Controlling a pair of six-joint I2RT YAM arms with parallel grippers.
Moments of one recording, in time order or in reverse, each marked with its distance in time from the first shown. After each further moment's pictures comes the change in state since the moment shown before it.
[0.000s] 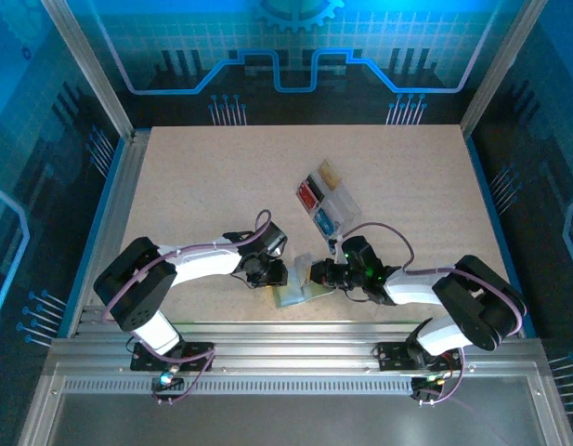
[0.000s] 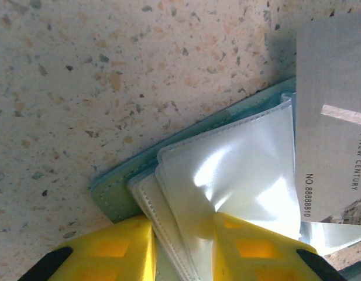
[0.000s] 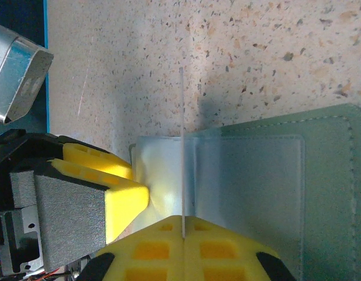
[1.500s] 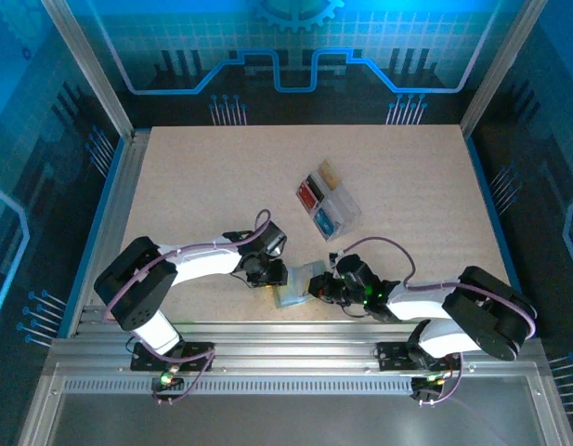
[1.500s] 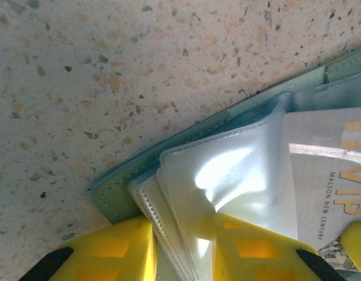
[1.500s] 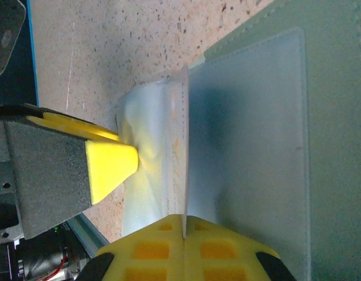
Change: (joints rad) left arm 0.006 0.006 -0.007 0.006 0.013 0.000; right arm 0.180 -0.091 -0.095 0.013 0.198 0.187
